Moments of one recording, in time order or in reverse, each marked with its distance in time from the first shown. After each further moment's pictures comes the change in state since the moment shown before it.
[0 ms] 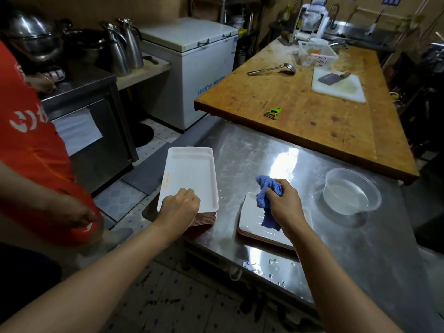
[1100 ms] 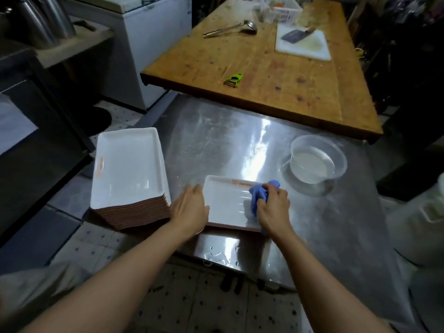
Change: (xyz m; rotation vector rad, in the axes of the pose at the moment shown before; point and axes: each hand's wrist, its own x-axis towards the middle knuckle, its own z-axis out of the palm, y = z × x) left_hand 0.071 0.118 0.049 -0.533 -0.411 -0.327; right_hand 0.023 0.100 -0.044 -0.442 0.108 0.118
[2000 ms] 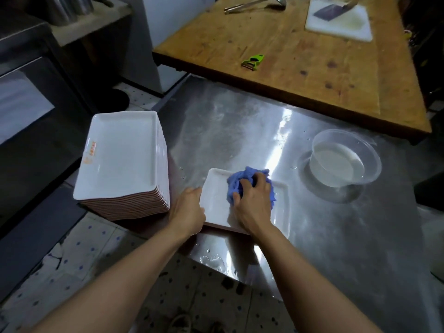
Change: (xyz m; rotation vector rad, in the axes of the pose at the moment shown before) left_hand 0.017 -0.007 0.034 -0.248 0.023 -0.096; right_hand 0.034 -0.008 0.061 -0.215 -0.057 -0.282
